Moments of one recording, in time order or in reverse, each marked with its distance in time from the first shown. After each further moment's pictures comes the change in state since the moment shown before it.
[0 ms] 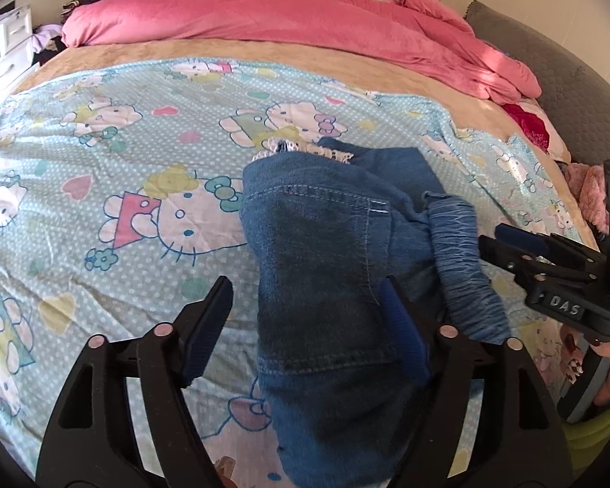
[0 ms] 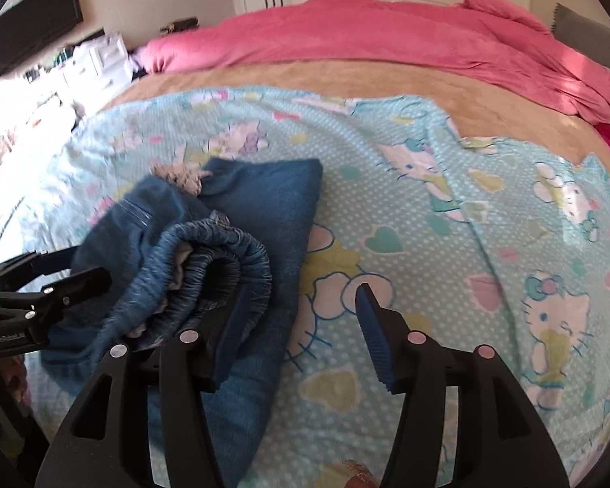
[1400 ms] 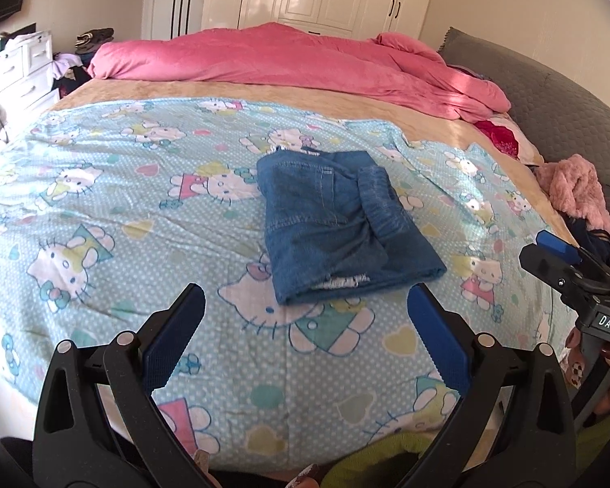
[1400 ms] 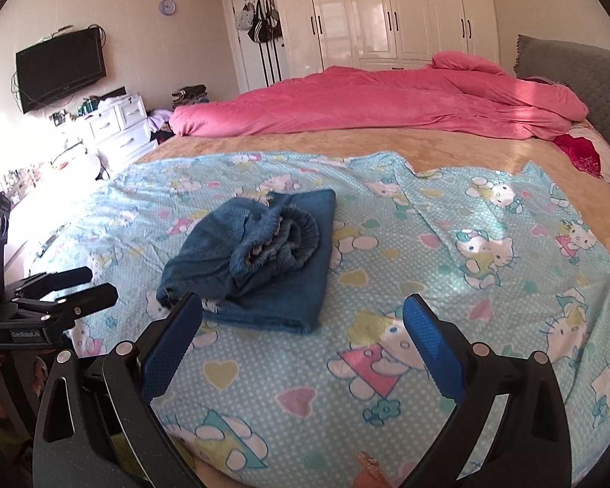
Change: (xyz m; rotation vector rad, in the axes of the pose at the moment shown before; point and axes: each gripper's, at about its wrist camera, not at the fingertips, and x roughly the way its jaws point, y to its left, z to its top) left arm -0.123 -0.017 -0.087 0.029 -0.137 0.008; right arm -0.147 0.041 -0.096 0.025 -0.238 -0.005
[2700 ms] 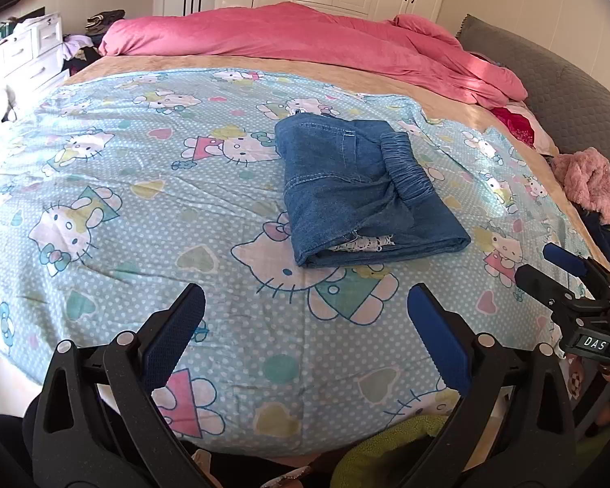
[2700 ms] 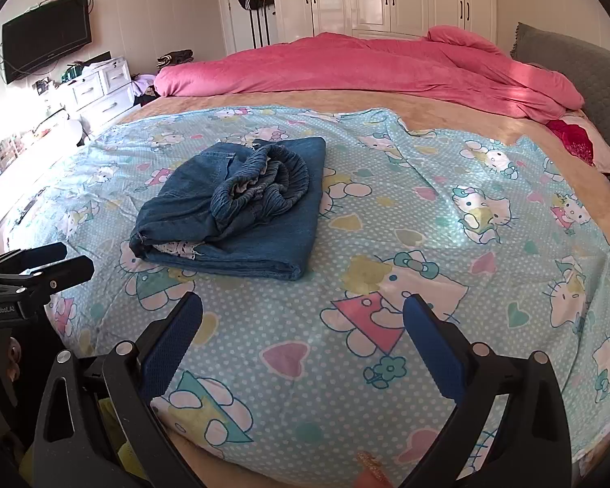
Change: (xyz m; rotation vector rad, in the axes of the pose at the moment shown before) left arm 0.013 0.009 -0.021 -0.035 0.062 0.037; right arm 0.023 0.006 -0.031 -0.020 0.108 -0.072
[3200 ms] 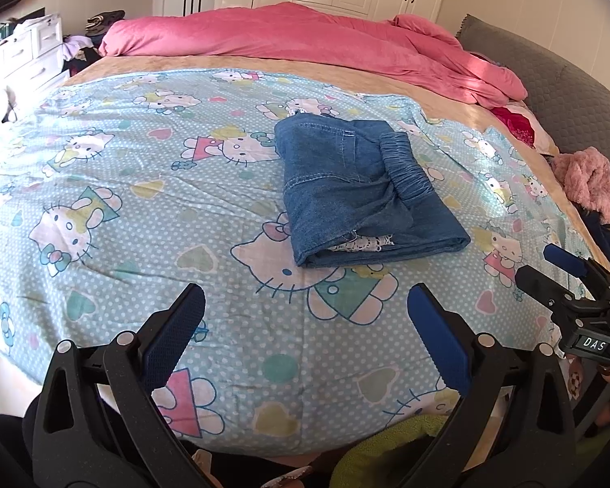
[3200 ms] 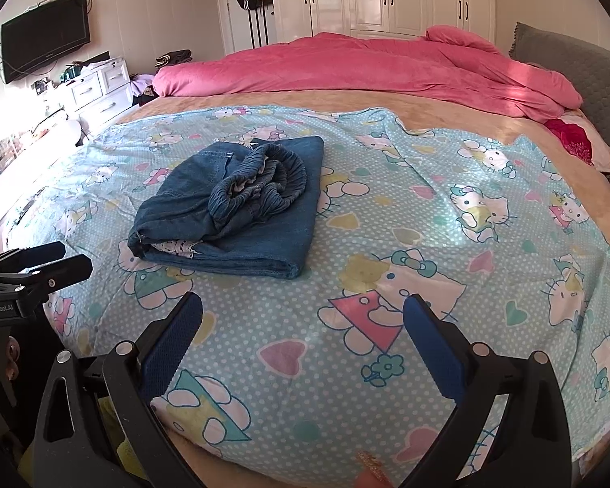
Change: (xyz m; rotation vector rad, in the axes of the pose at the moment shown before) left arm -0.001 -0.001 0.000 0.002 -0.003 0.005; right arm -0.001 -0.001 0.000 0.003 0.001 -0.006
